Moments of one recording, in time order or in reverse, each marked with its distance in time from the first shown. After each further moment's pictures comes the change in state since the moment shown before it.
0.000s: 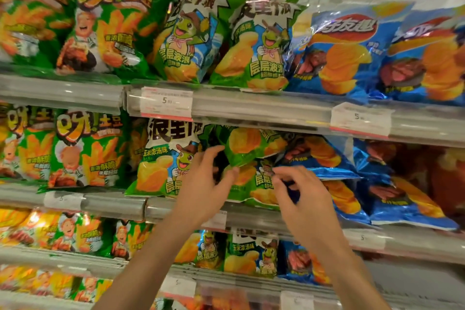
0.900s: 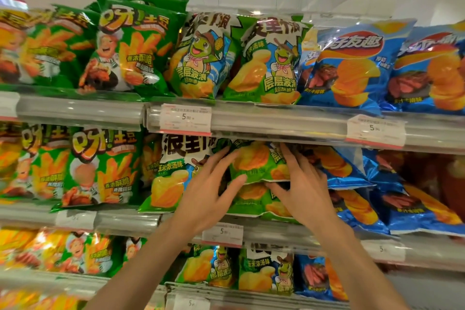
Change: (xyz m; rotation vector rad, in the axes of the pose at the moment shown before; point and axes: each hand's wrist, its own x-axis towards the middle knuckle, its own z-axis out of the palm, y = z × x) left_hand 0.016 -0.028 -0.024 0.133 -0.031 0.329; right_hand 0.054 0.012 0.036 -0.427 -0.016 -0.006
